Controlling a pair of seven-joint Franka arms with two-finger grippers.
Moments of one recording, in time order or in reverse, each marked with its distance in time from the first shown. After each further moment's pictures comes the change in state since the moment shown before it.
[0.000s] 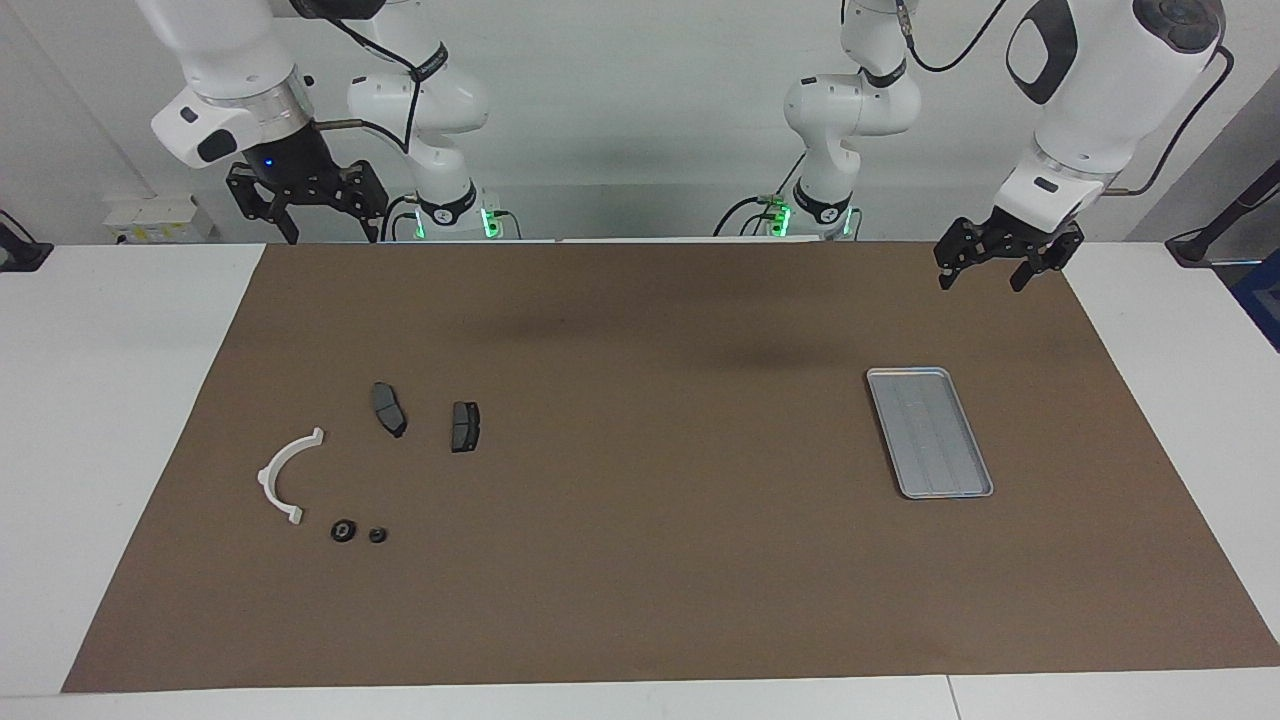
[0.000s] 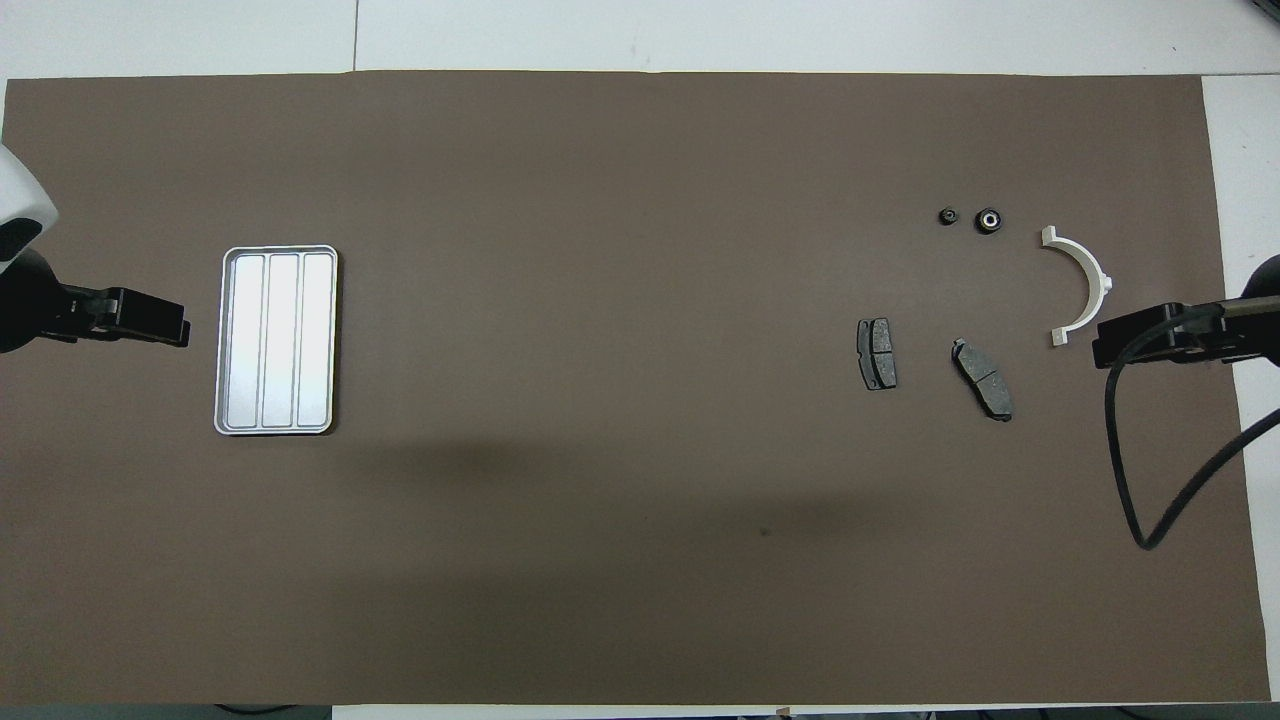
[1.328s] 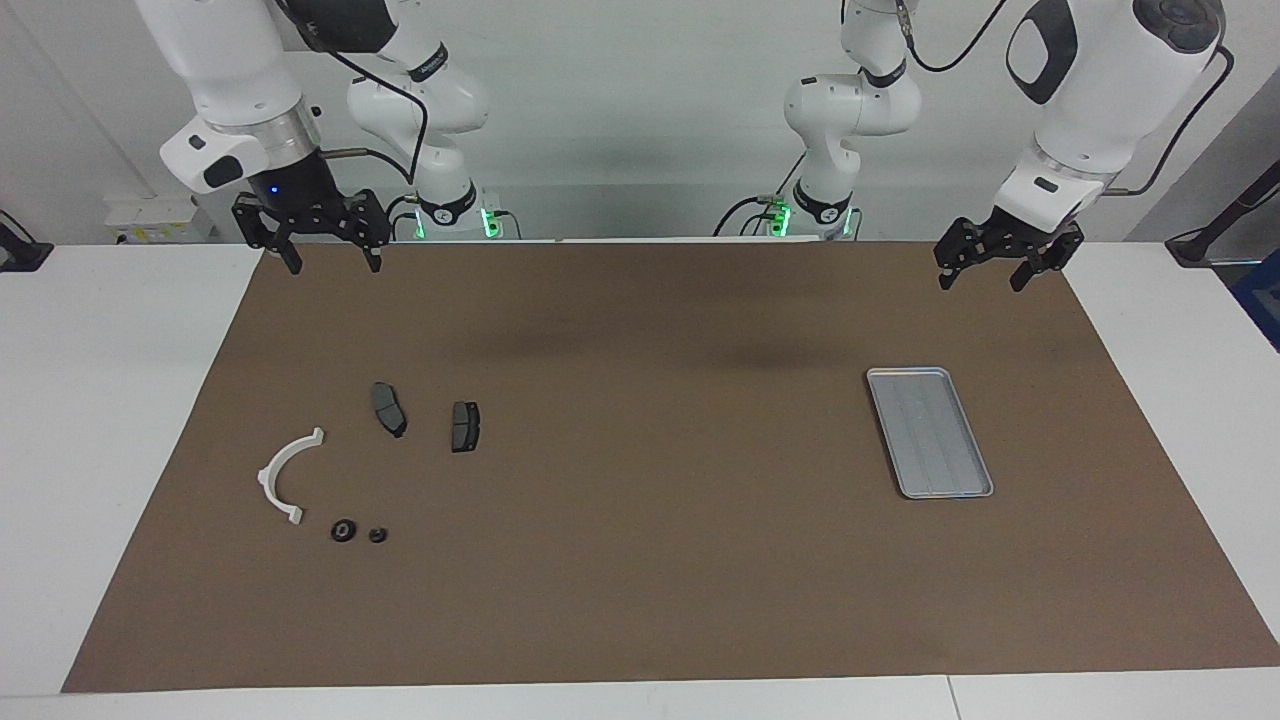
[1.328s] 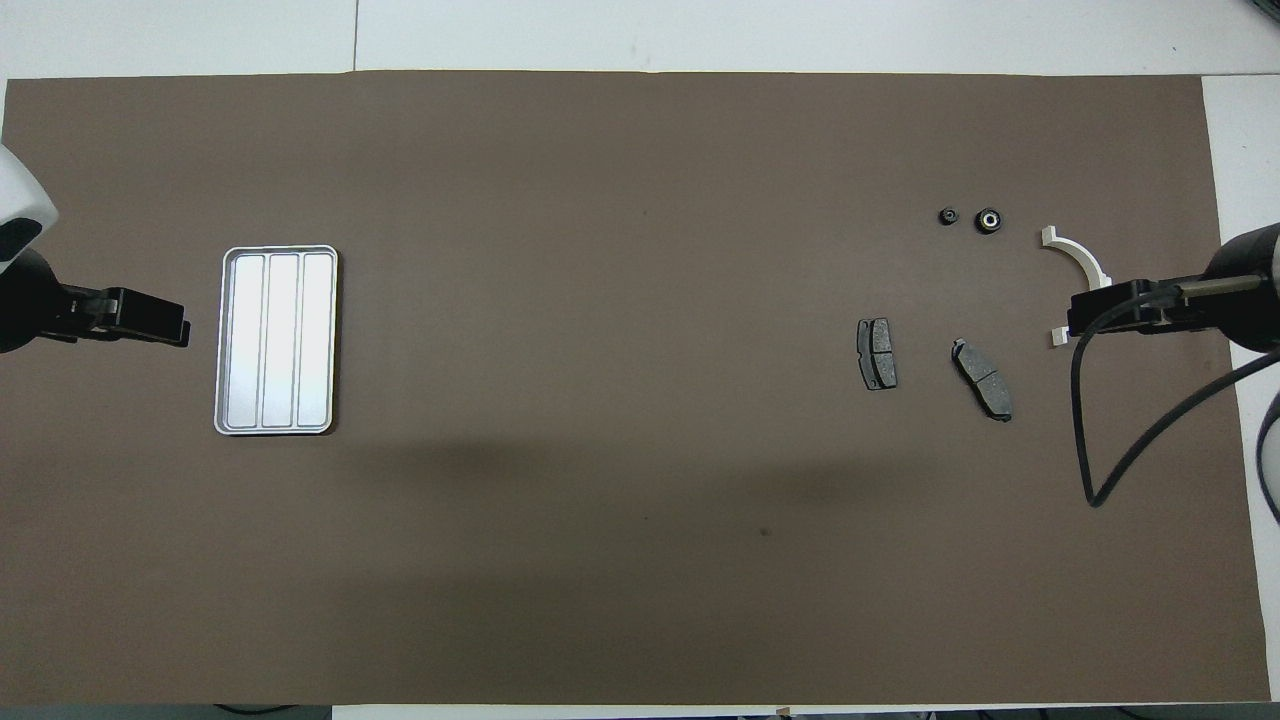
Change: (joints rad) left arm 0.000 0.000 0.000 0.000 0.000 0.000 0.000; right arm 0.000 0.001 0.000 -0.108 0.000 0.196 0.000
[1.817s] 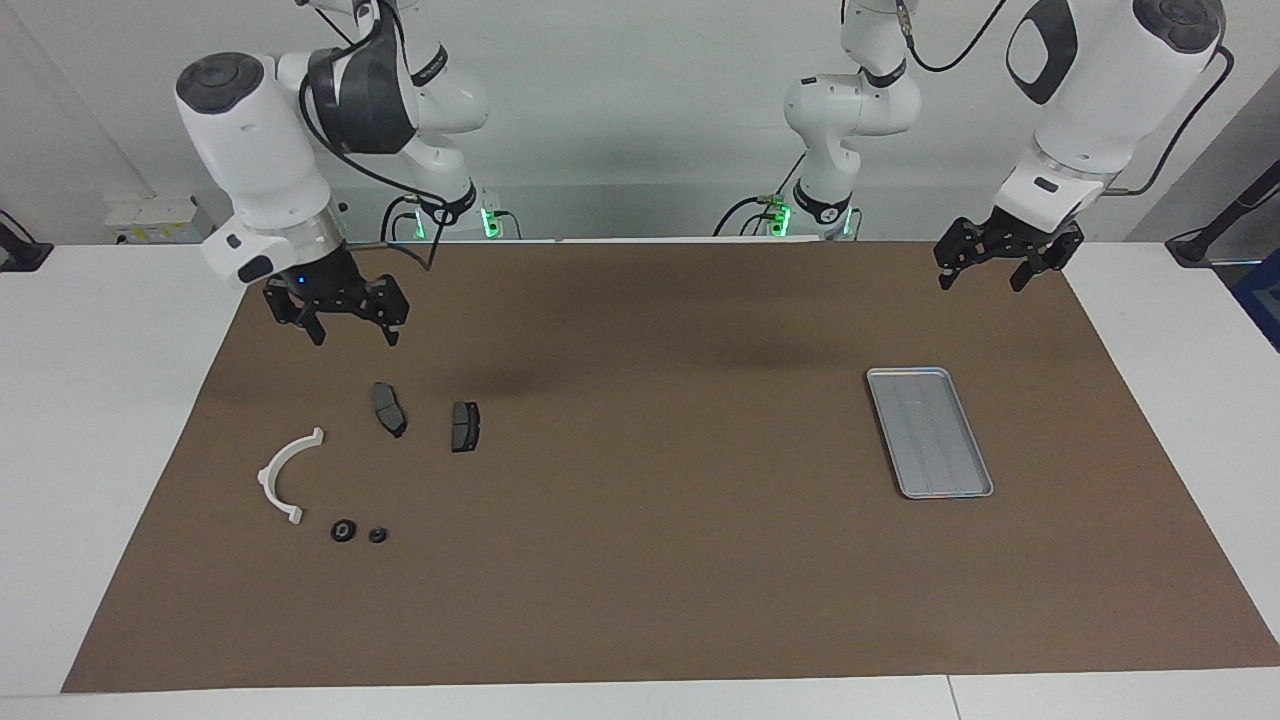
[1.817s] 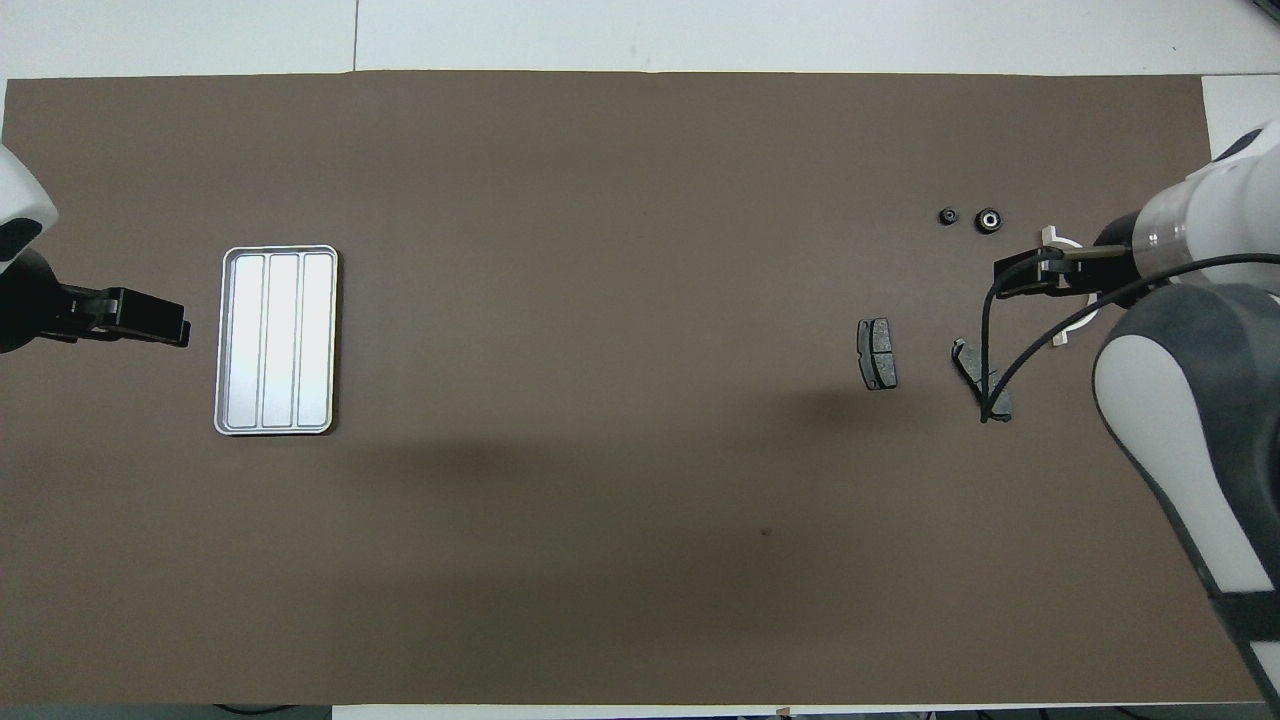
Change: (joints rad) left arm 0.000 0.000 0.000 0.000 0.000 0.000 0.000; right arm 0.000 0.144 0.000 -0.099 0.000 0.263 0.075
